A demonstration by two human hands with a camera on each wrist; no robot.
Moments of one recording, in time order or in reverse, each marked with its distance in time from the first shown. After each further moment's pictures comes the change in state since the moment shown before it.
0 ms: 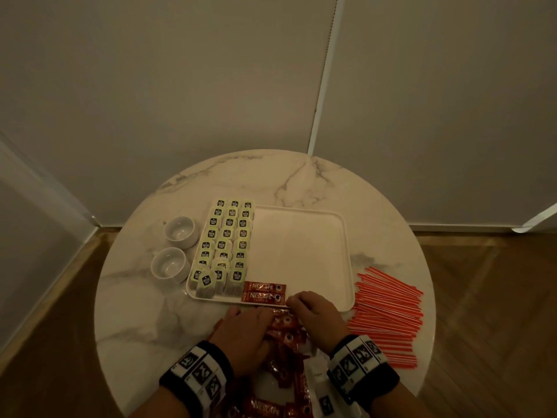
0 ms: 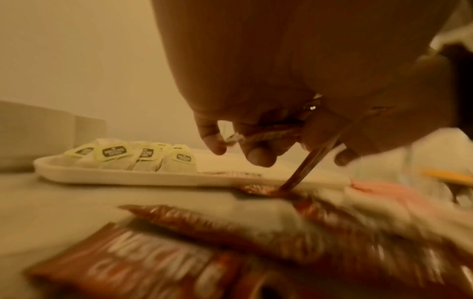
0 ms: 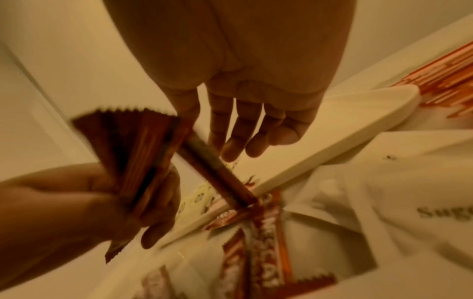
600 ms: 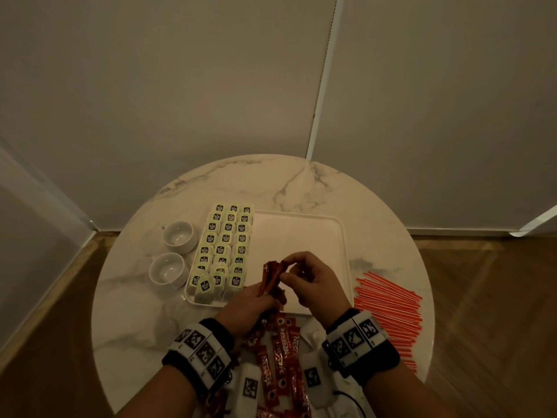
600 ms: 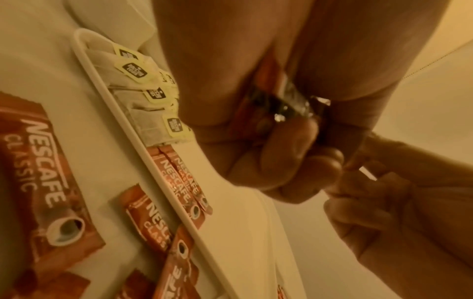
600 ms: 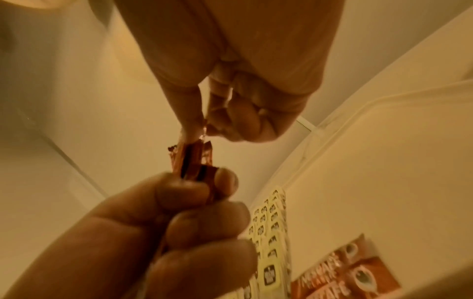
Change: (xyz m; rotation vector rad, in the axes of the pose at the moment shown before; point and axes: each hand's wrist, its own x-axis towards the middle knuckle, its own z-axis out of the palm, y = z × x) left_hand 0.022 0.019 -0.047 -1.251 0.082 -0.242; right_hand 0.016 -0.052 -0.030 0.591 0.085 -0.148
